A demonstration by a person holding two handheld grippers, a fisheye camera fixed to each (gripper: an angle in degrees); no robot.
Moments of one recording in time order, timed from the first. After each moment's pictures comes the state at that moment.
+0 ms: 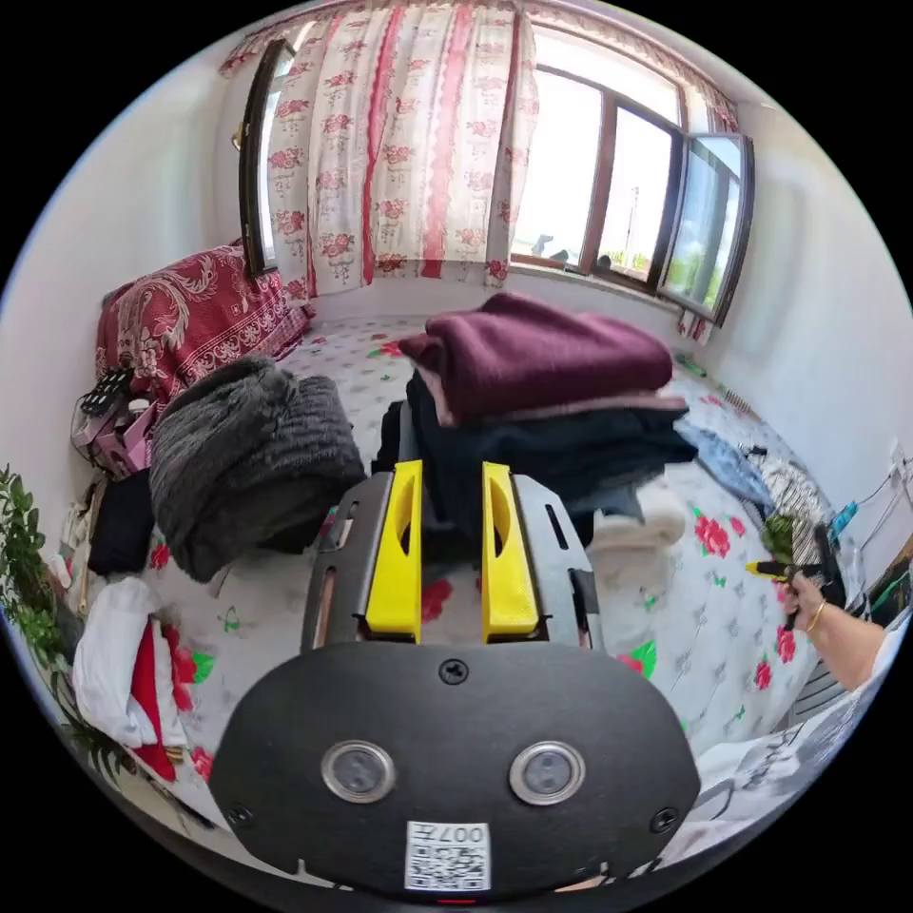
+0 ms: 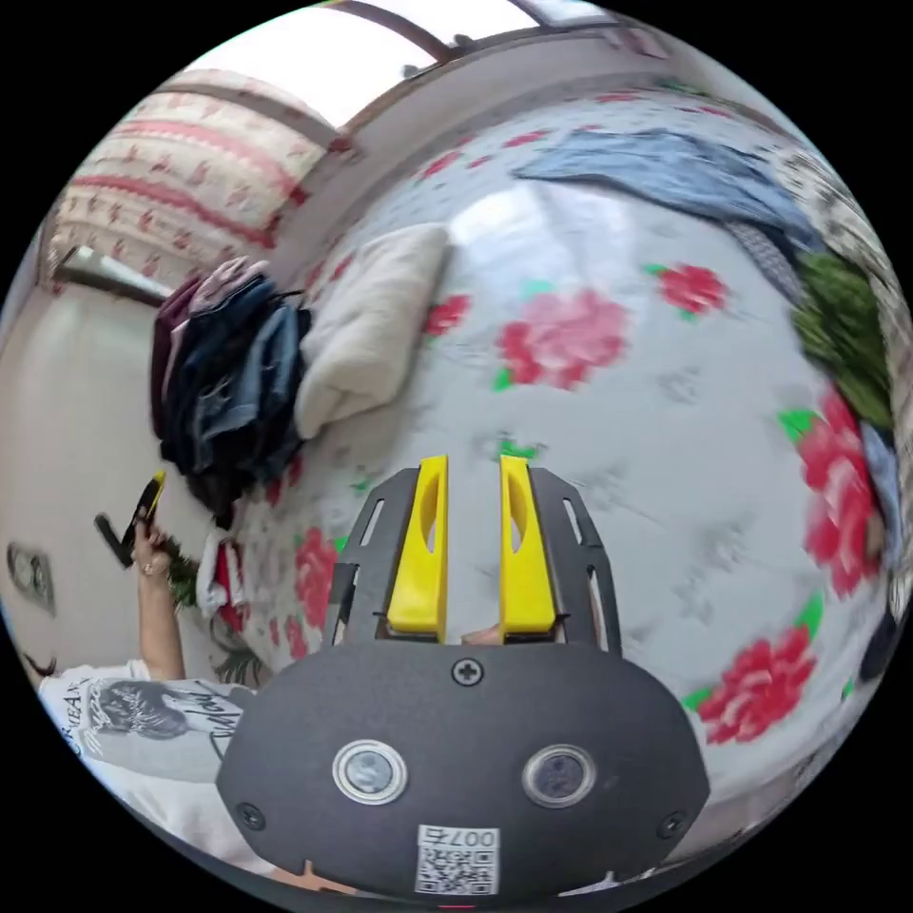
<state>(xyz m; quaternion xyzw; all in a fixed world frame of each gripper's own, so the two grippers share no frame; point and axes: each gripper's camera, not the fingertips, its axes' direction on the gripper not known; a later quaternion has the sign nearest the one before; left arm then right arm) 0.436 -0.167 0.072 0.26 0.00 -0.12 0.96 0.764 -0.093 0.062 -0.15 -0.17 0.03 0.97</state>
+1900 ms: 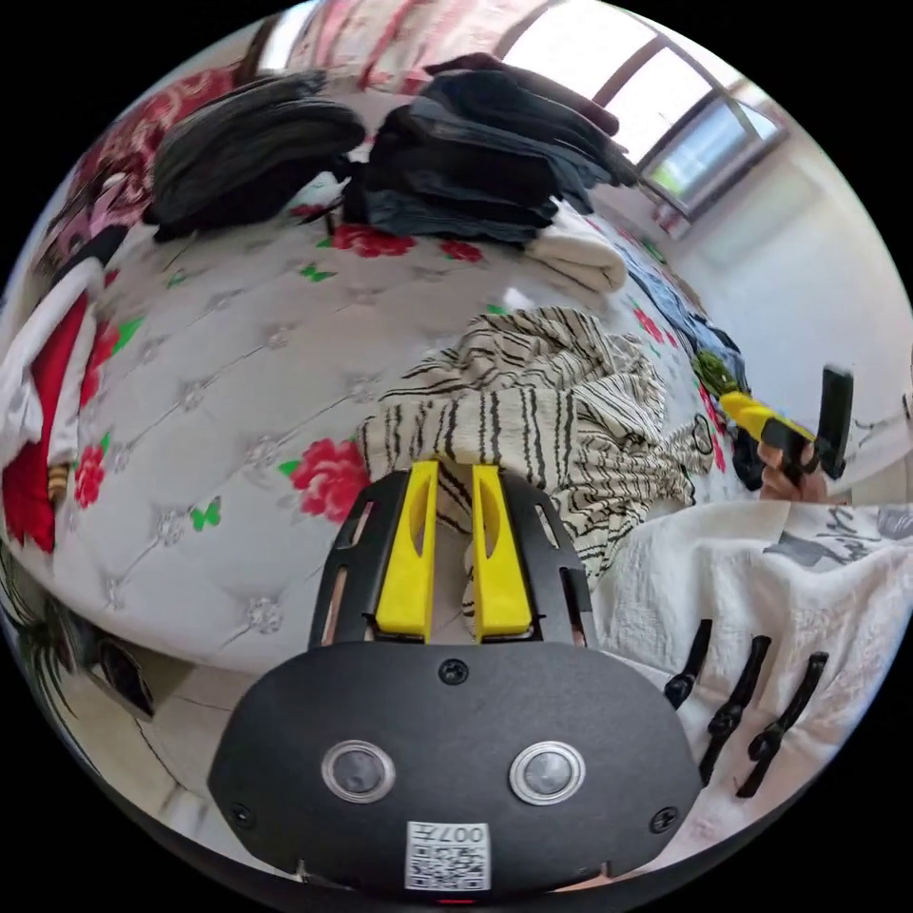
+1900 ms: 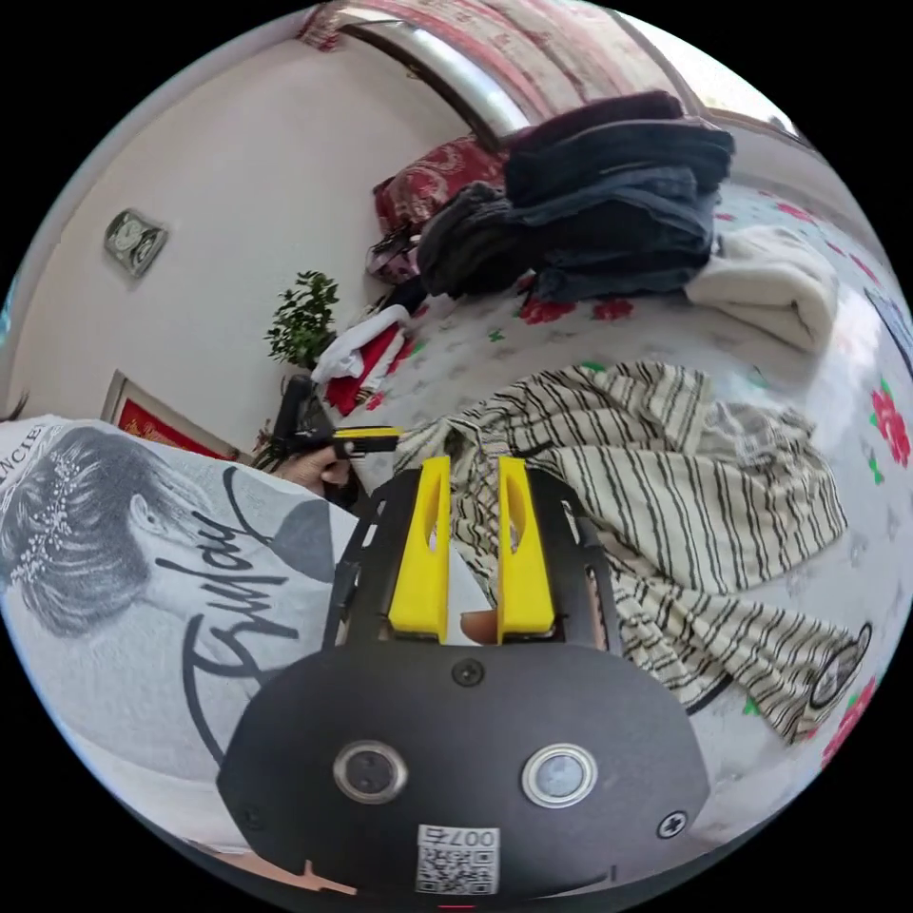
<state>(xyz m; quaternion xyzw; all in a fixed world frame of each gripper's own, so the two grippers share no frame) 0.354 0.129 0.136 0.07 0.18 -0.14 0.97 0.302 0.162 -0.073 -0.17 -0.34 -0.30 0.87</state>
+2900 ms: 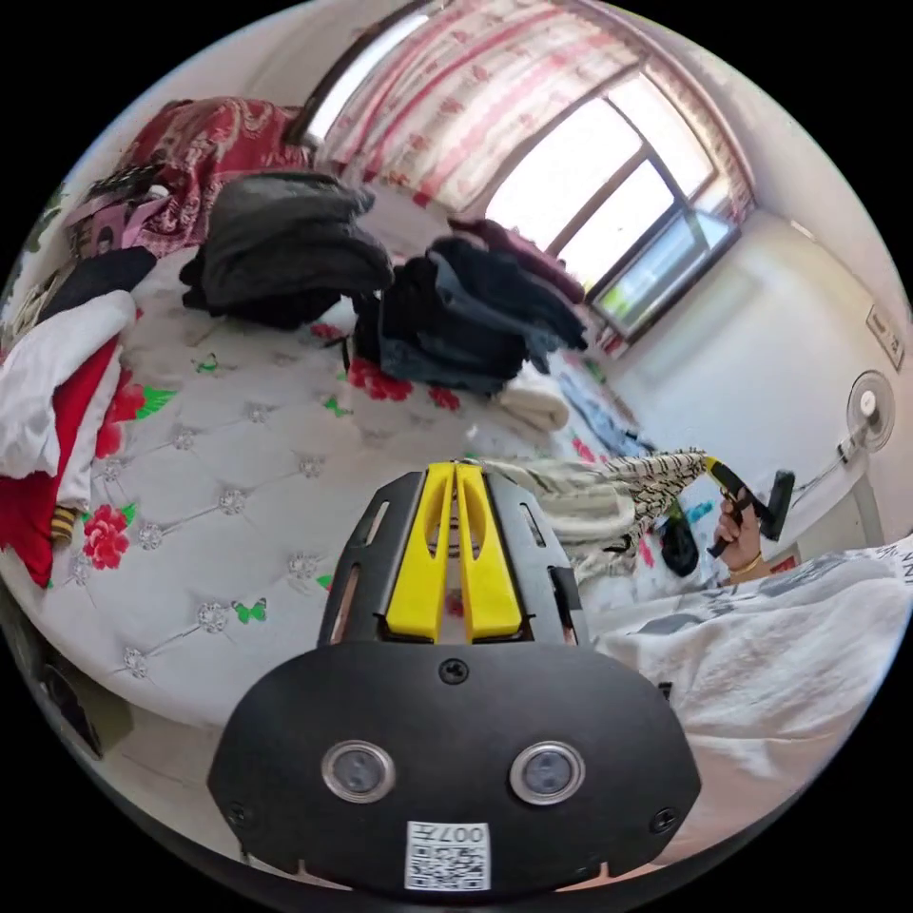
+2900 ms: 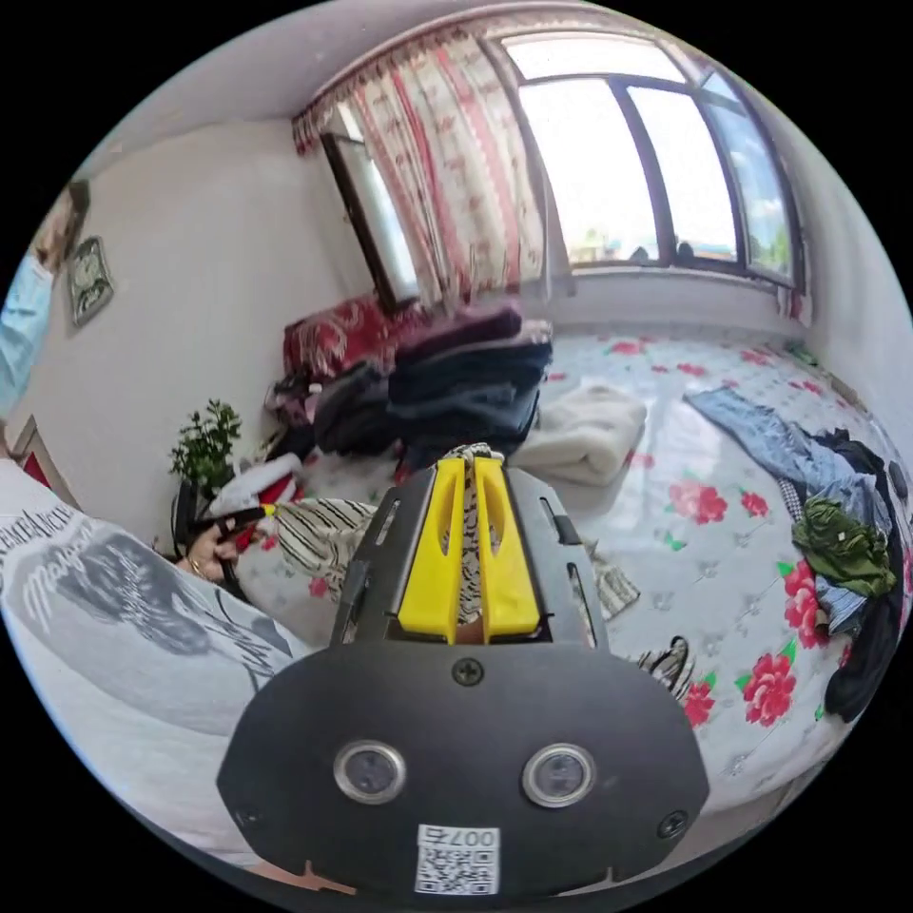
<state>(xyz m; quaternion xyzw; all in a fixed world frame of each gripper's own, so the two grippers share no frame) 0.194 0.220 -0.036 0.27 0.26 -0.18 0.91 0.367 0.096 -0.252 0.11 -0.21 -0.23 0.94</state>
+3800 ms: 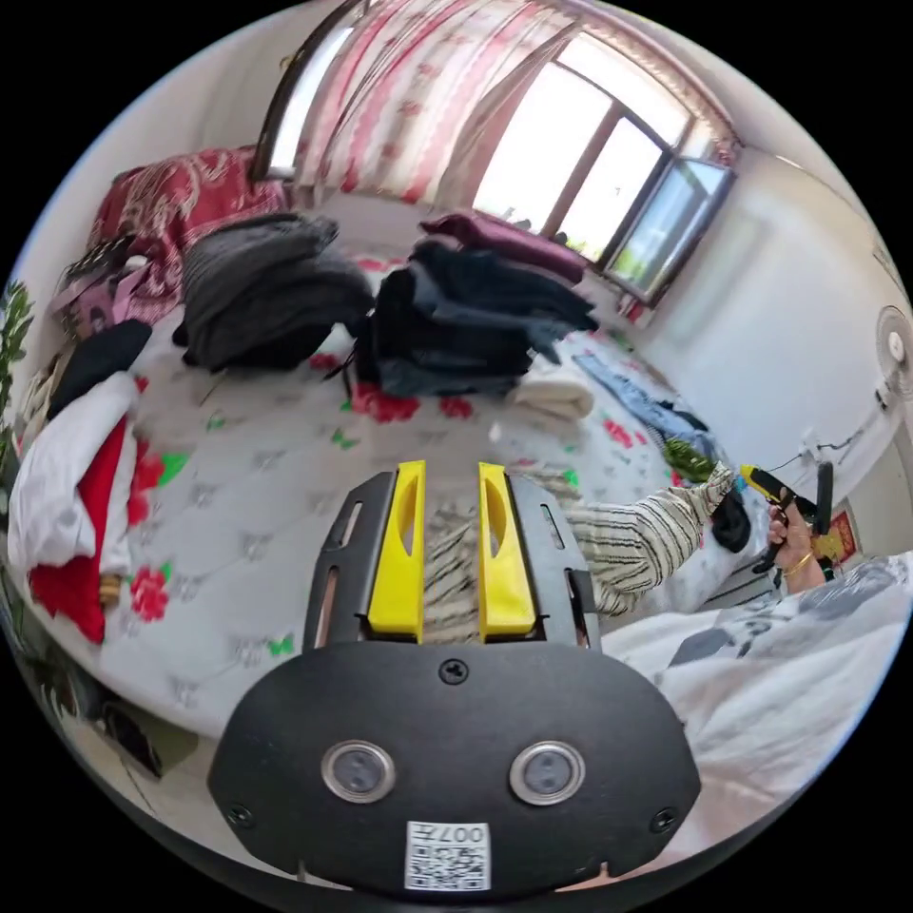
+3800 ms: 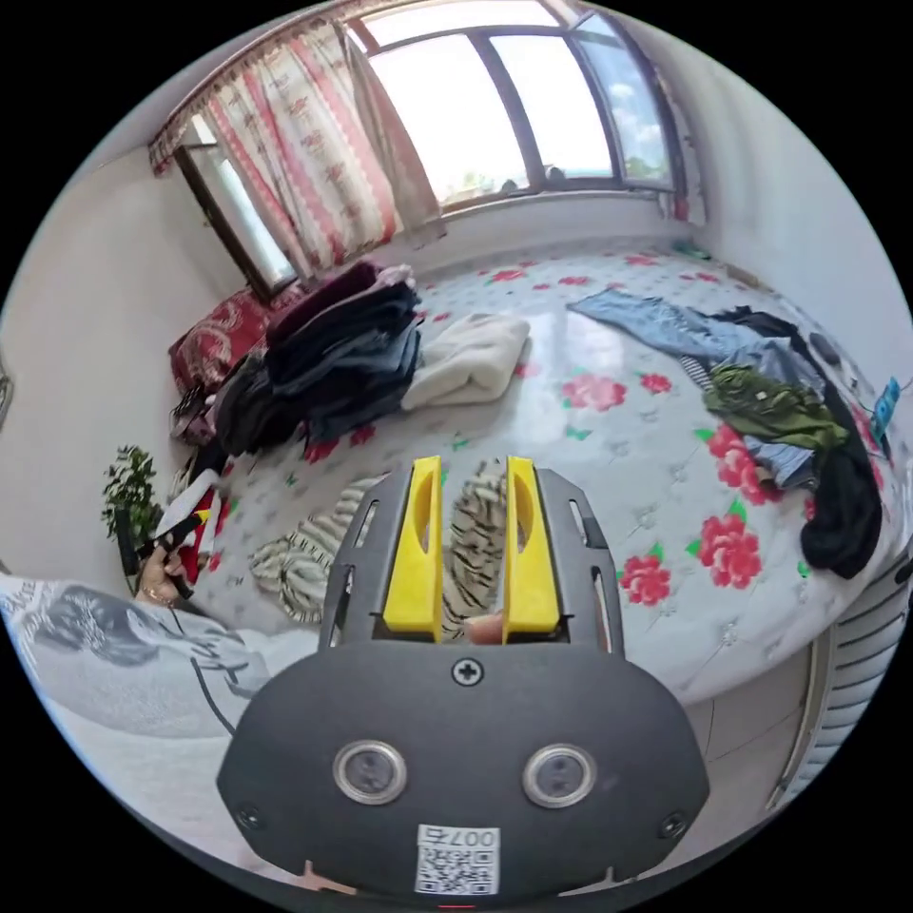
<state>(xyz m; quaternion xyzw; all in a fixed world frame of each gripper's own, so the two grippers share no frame) 0.279 0.150 -0.042 0.20 0.16 -0.13 0.96 0.487 0.040 -0.195 0.03 -0.09 -0.10 0.99</state>
